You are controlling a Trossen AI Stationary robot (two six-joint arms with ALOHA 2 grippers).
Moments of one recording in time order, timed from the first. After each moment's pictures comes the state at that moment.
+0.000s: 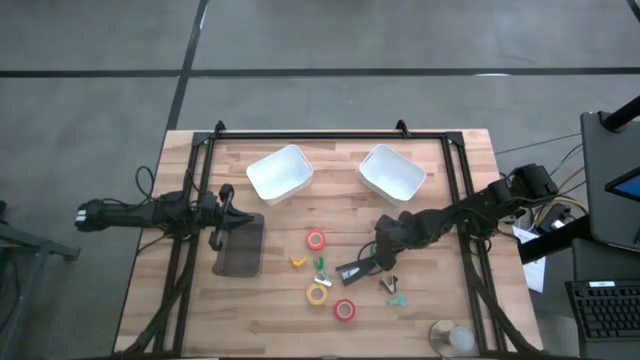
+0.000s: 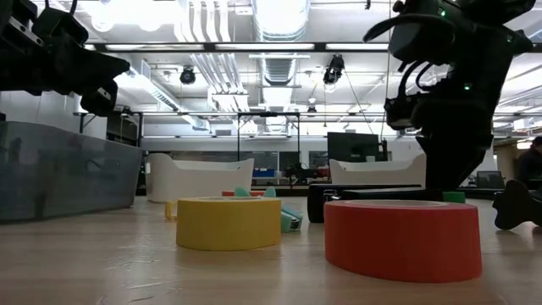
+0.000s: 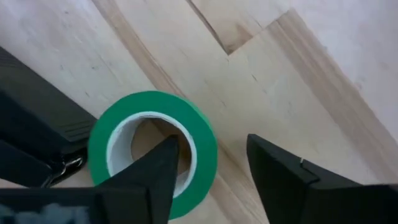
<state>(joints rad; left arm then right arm) -0.04 0.08 0.01 0.07 0.01 -0.19 0.24 1.52 0.70 -0.45 0.18 0.89</state>
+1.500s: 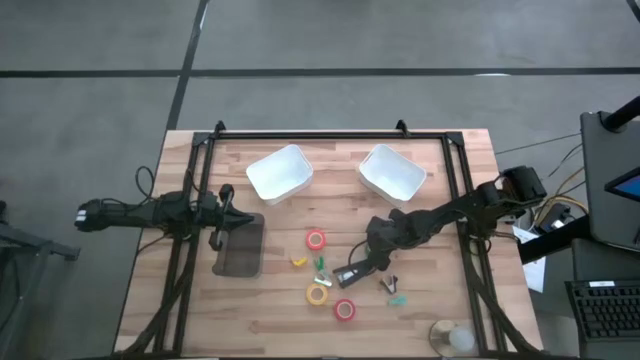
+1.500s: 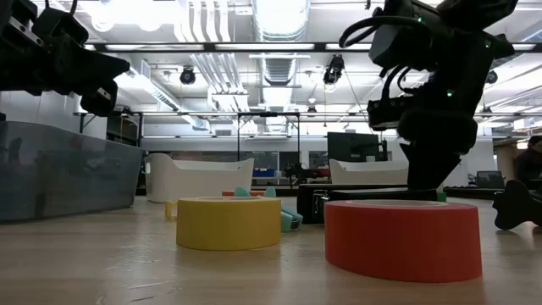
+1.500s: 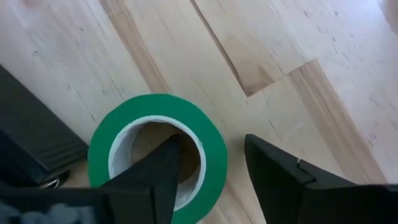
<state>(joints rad) -0.04 0.08 0.01 0.07 0.01 -0.19 0.22 1.63 0.76 -0.43 0.21 0.75</state>
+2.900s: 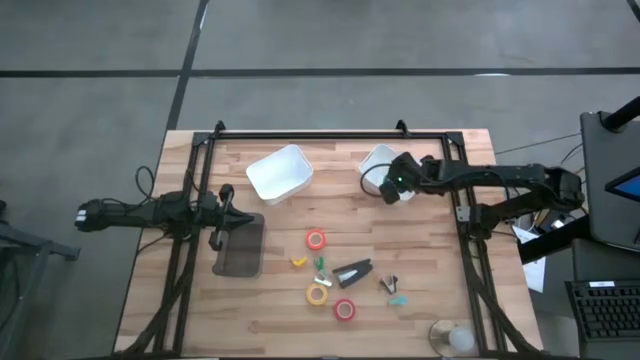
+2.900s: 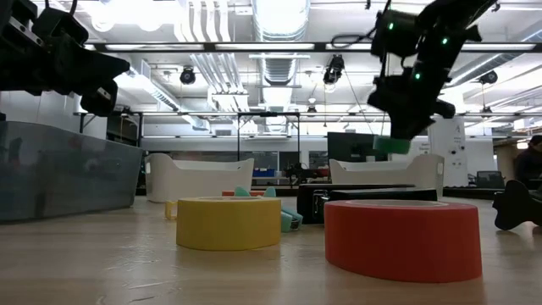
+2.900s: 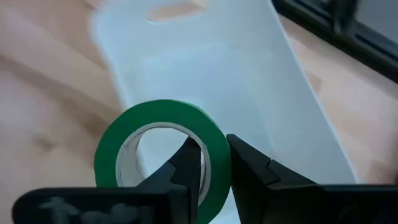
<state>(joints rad) -0.04 0.08 0.01 0.07 0.01 -0.19 -0.29 1.25 0.77 -0.66 0.44 0.63</state>
